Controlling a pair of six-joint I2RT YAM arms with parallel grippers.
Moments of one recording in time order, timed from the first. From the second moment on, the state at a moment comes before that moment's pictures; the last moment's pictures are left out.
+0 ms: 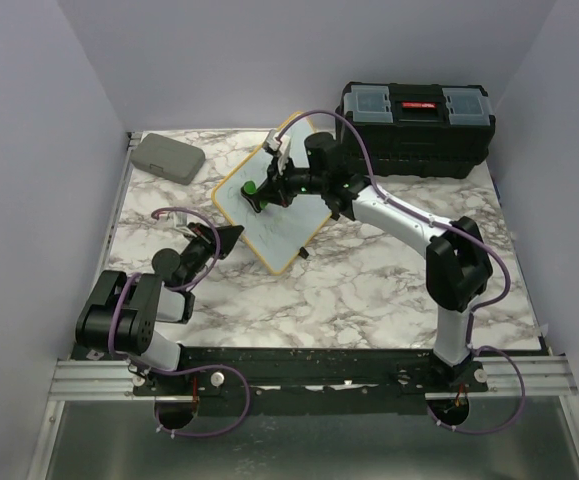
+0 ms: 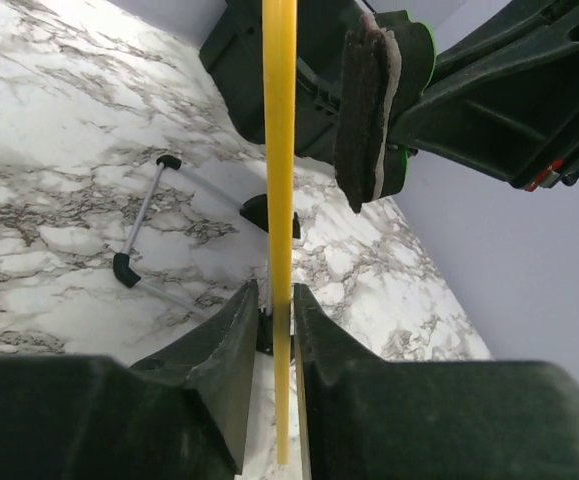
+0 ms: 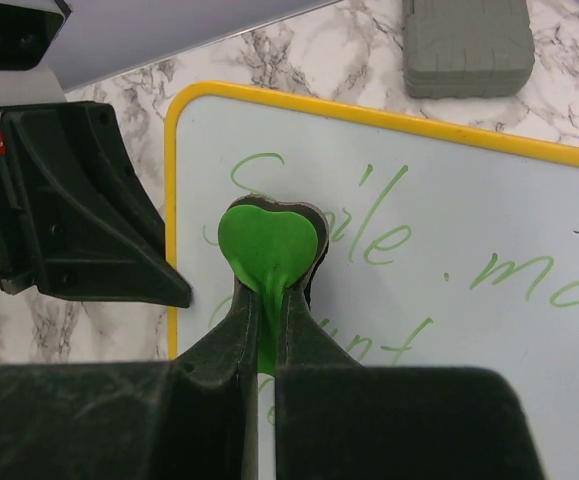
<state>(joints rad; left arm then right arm) -0.10 1.50 0.17 1.47 0.48 -0.83 0.68 1.92 1.57 0.02 -0.60 -0.11</state>
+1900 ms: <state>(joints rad) -0.11 1.50 0.20 1.44 0.46 -0.82 0.79 2.02 1.74 -0.06 -0.33 -0.12</state>
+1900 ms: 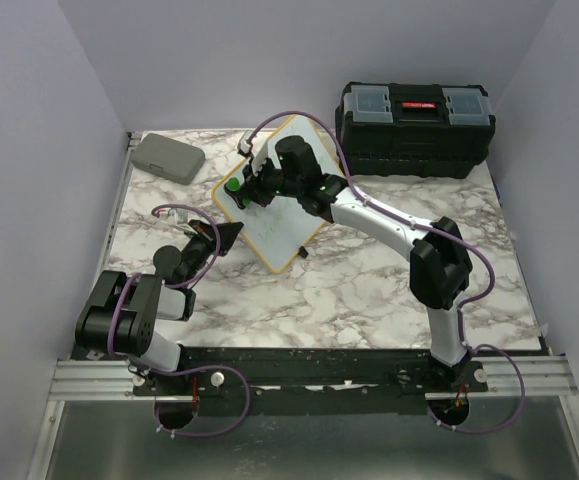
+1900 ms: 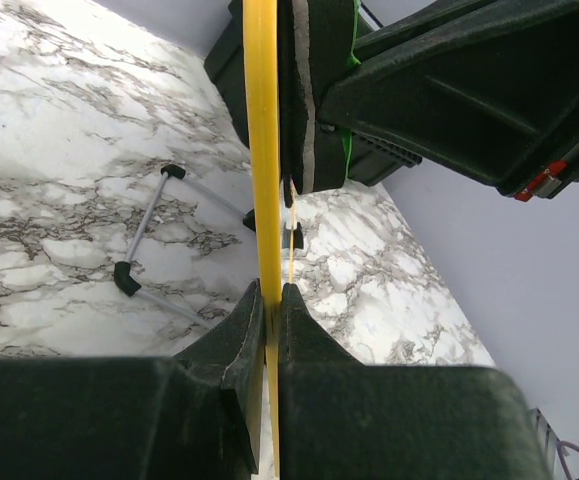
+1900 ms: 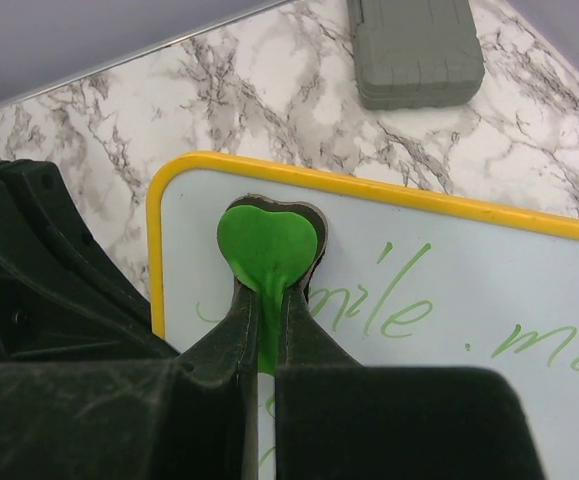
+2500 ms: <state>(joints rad) -0.11 1.50 0.20 1.44 0.46 -0.81 0.80 2.02 1.75 -0.14 -0.36 -0.19</state>
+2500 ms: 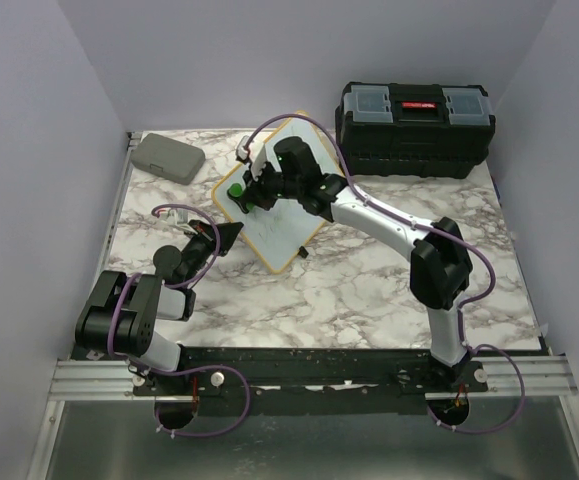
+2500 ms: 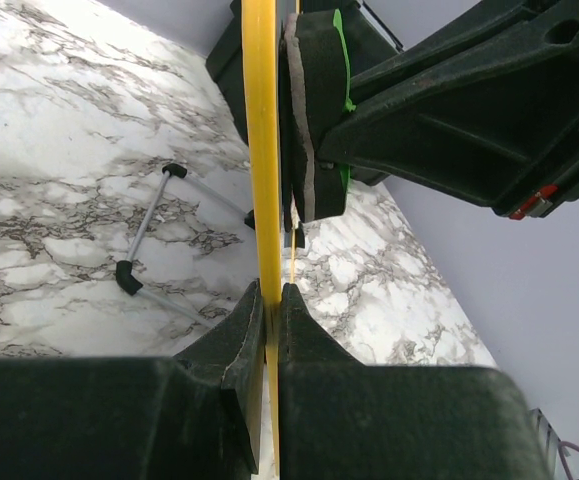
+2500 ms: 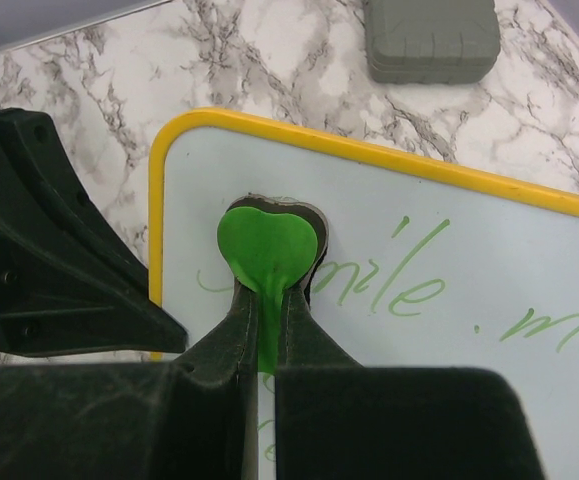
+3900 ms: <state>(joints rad) -0.12 1.50 0.20 1.44 0.46 -0.81 0.81 2.03 1.83 -0.29 -0.31 -0.26</state>
